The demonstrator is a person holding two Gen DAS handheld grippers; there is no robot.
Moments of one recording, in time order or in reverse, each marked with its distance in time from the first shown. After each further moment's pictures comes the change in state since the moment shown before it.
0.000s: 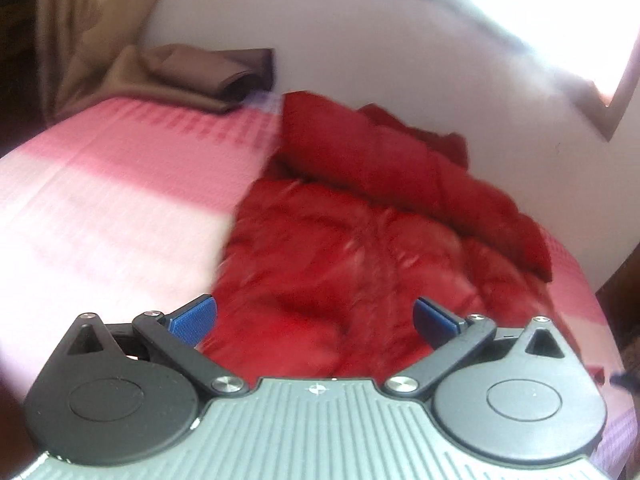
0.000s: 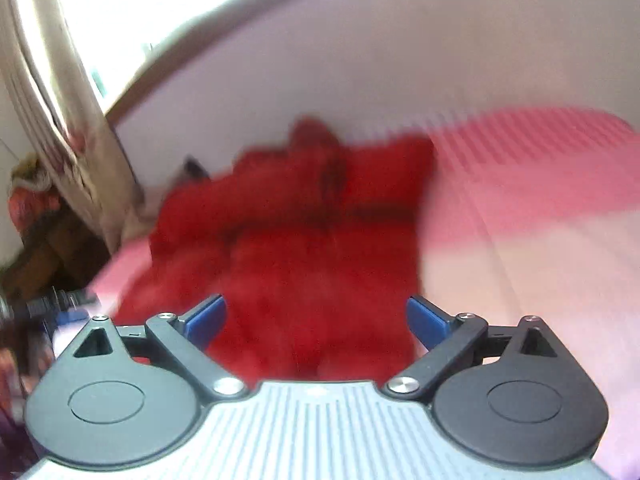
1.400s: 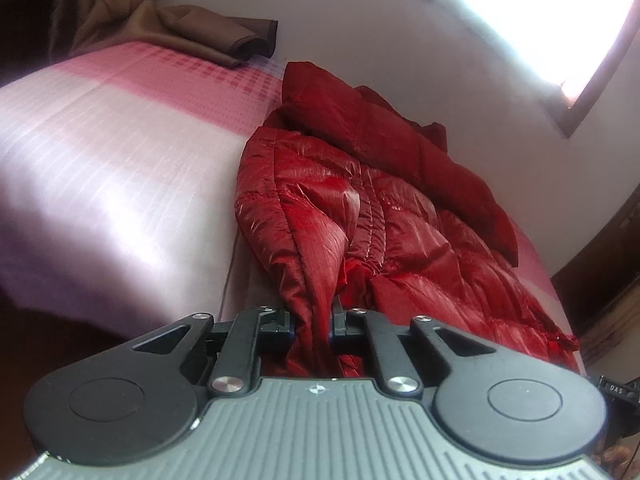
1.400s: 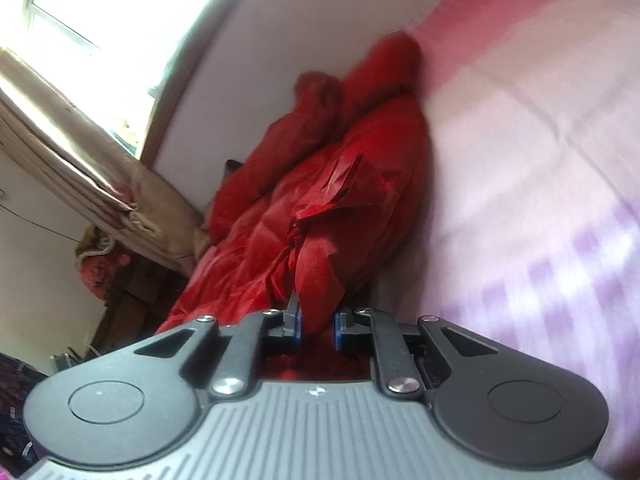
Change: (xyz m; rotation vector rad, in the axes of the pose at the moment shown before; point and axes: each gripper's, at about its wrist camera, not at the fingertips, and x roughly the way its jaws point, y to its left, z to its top) left arm -0.065 0.044 -0.065 -0.086 0.063 -0.149; right arm -0.003 -0.020 -0.095 0.385 0.003 0.304
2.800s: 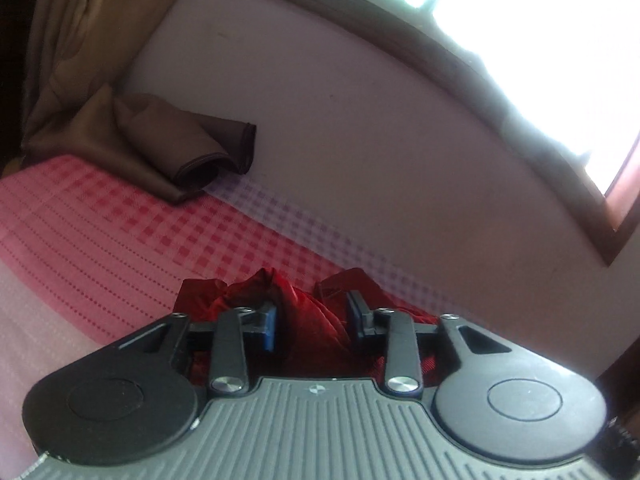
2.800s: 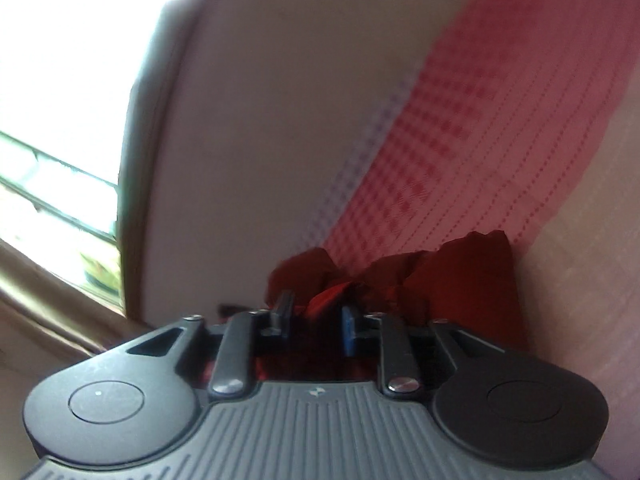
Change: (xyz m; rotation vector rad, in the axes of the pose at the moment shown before) left arm 0.127 -0.073 0.192 -0.067 -0.244 0.050; right arm 0.119 -0.028 0.175 0.295 -0.243 0.029
